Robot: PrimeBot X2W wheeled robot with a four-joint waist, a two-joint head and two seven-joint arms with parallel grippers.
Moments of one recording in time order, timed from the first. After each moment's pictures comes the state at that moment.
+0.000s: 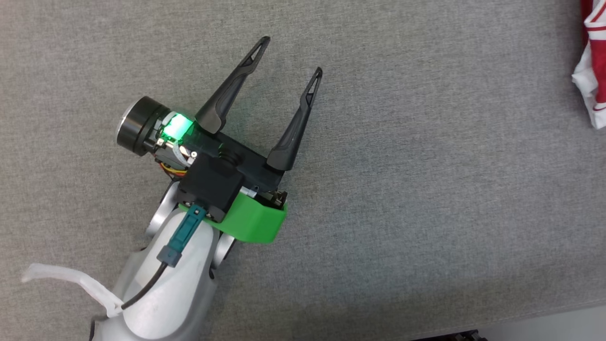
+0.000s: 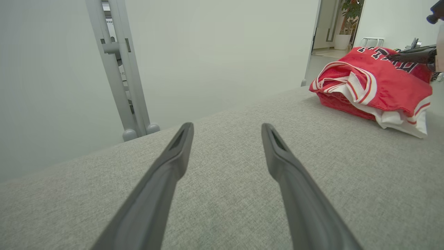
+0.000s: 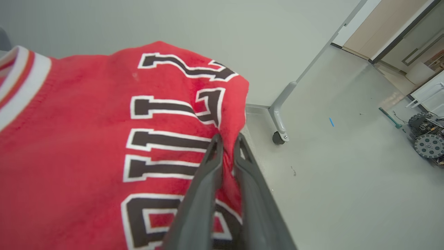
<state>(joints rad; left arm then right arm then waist) -0.54 0.10 -0.45 -0.03 -0.03 -0.11 -0.25 -0.72 -0.86 0.02 0.62 0.53 0.13 -0.17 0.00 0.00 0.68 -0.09</state>
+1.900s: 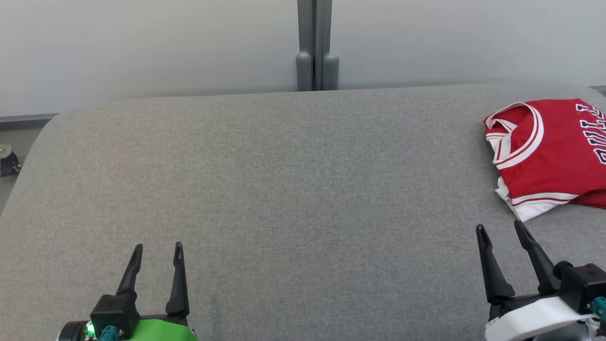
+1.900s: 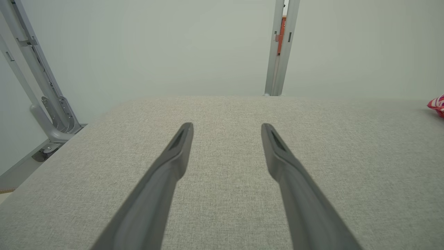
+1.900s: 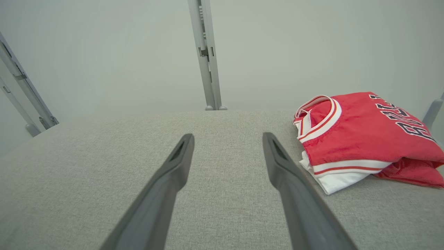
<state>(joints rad) 0.04 0.18 -0.19 0.14 -0.28 0.08 -0.26 0.17 -0.12 -0.01 -0.15 0.21 0.13 -0.08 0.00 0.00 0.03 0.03</state>
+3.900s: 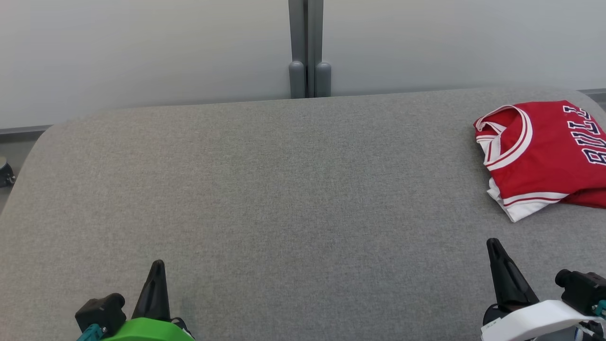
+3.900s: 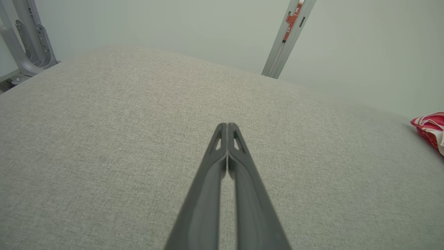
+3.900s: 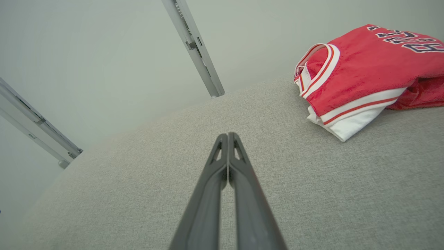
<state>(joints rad) 0.05 0.15 -0.16 0.23 -0.50 0.03 -0.19 0.18 -0.09 -0.01 -0.05 0.46 0.13 -0.07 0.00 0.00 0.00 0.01</state>
